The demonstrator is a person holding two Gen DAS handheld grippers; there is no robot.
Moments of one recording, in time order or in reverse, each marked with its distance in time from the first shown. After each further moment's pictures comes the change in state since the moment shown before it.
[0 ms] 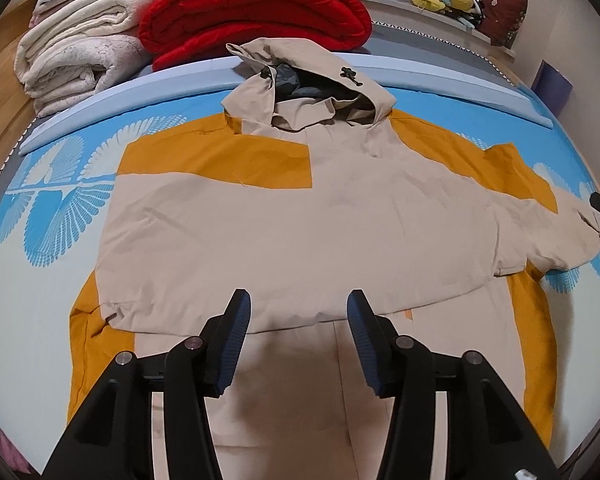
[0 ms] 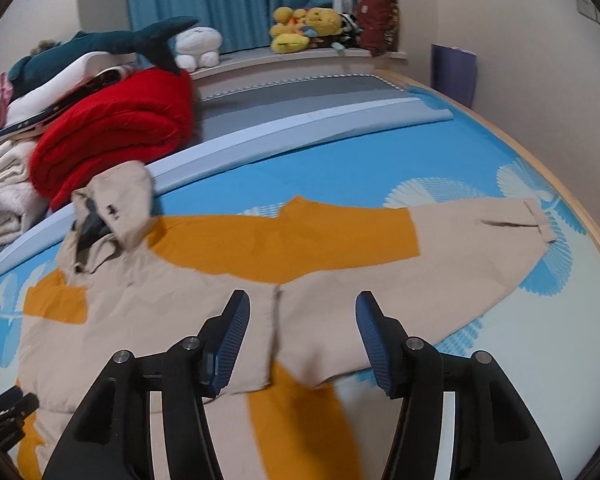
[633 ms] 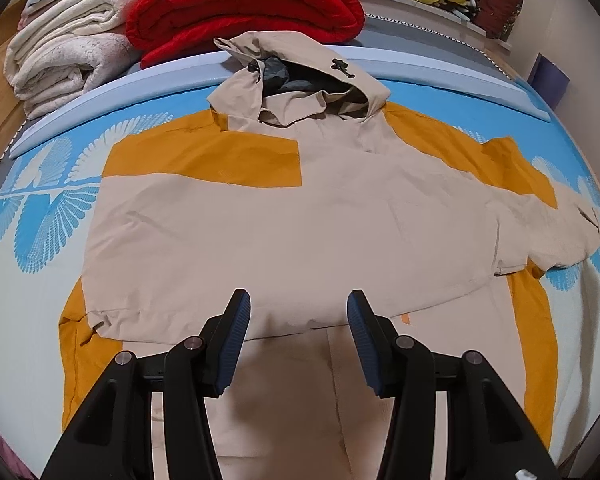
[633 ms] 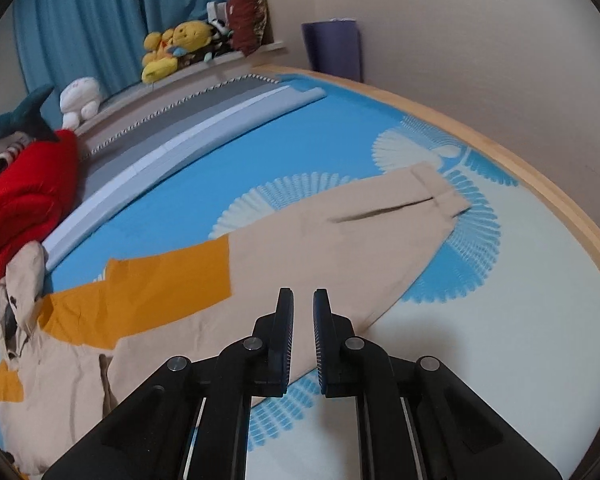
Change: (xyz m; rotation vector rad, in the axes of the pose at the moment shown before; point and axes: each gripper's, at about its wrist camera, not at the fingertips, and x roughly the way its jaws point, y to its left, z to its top) left arm 0.012 -0.006 0.006 0.016 0.019 -0.023; right arm 0.033 -0.202 0.022 0.265 -0.021 -0.168
